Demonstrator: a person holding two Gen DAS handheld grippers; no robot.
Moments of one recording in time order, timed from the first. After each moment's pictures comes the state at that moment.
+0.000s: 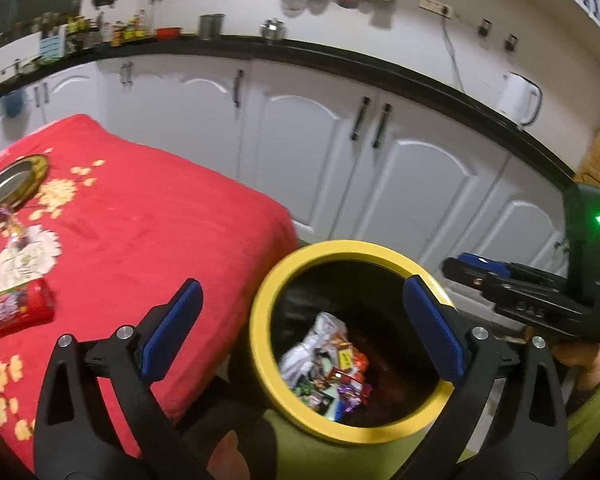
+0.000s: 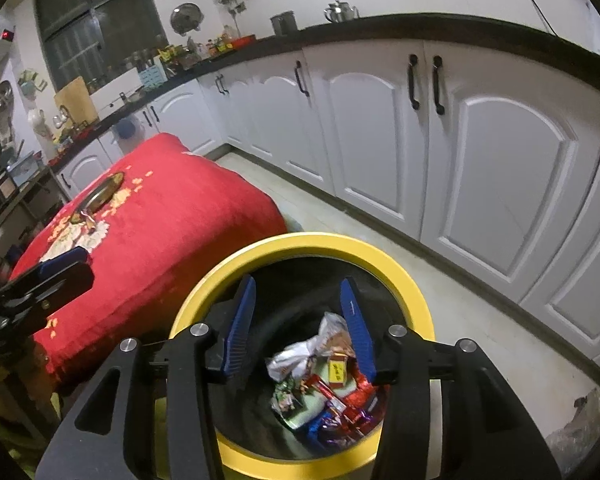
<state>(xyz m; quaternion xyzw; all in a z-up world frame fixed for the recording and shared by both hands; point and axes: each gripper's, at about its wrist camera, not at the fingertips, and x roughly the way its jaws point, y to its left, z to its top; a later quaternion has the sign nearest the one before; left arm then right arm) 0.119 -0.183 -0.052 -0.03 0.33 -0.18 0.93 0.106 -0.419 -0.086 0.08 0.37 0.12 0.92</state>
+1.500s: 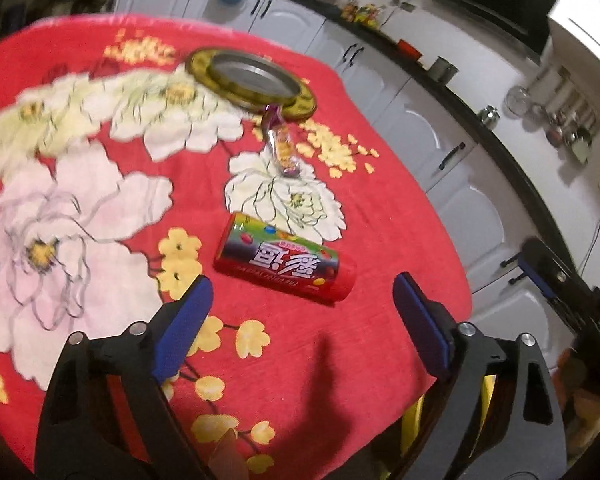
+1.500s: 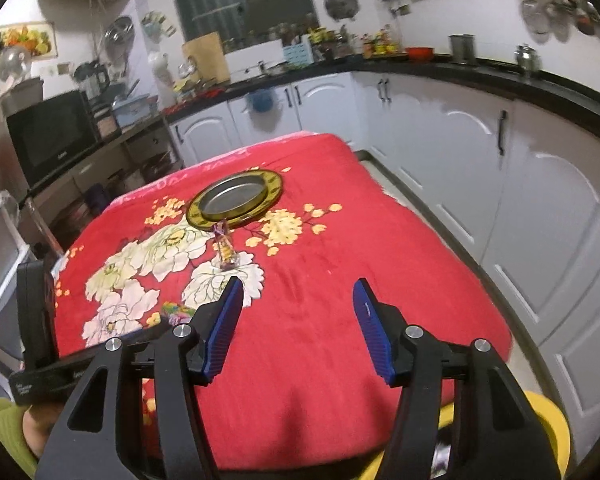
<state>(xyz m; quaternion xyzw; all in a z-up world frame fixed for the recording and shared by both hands) 0.111 0.037 -0.079 -0.30 0.35 0.08 0.88 0.210 -0.180 -0.025 -0.01 0.33 0.35 0.88</state>
